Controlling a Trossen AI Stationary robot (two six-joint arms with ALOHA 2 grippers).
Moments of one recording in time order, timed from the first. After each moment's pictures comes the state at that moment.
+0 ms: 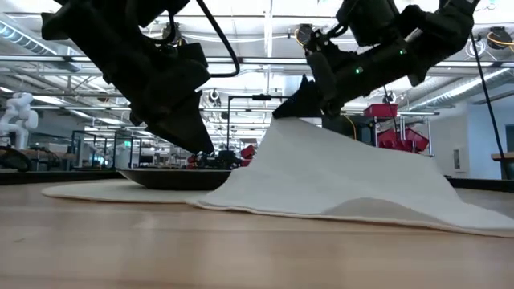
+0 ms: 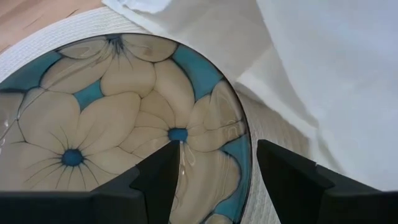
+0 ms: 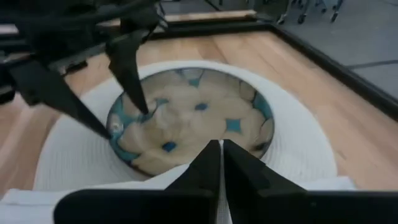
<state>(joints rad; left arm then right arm) -0.30 1.61 0.79 -0.16 -0.59 -0.69 0.01 1.61 0.65 0.59 0.27 0.10</state>
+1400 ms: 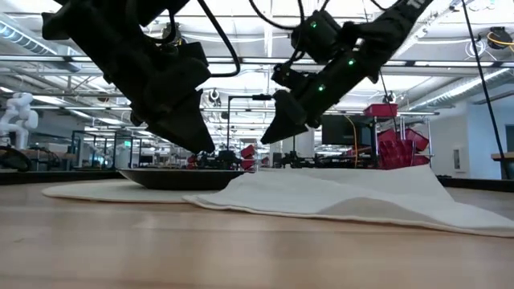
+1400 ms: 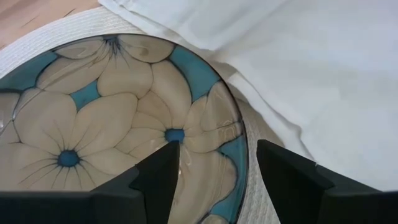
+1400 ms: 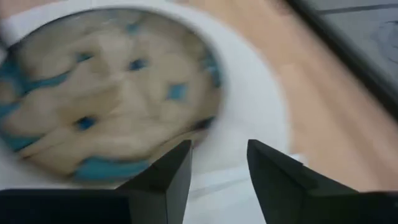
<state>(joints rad) -0.30 1.61 0.79 -0.15 -0.58 -0.69 -0.16 1.74 0.92 0.18 0.23 0.04</state>
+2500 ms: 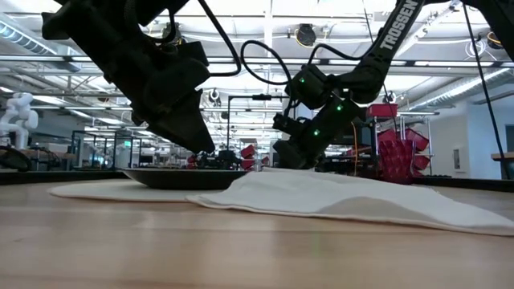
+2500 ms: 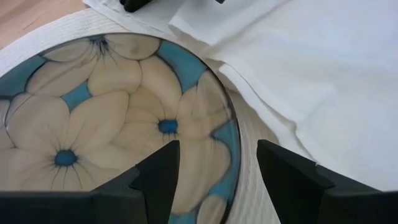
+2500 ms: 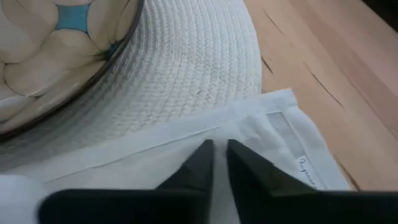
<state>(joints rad) -0.30 1.61 0.79 -0.15 -0.58 -0.67 -0.33 1.94 0.92 0.26 0.14 0.03</state>
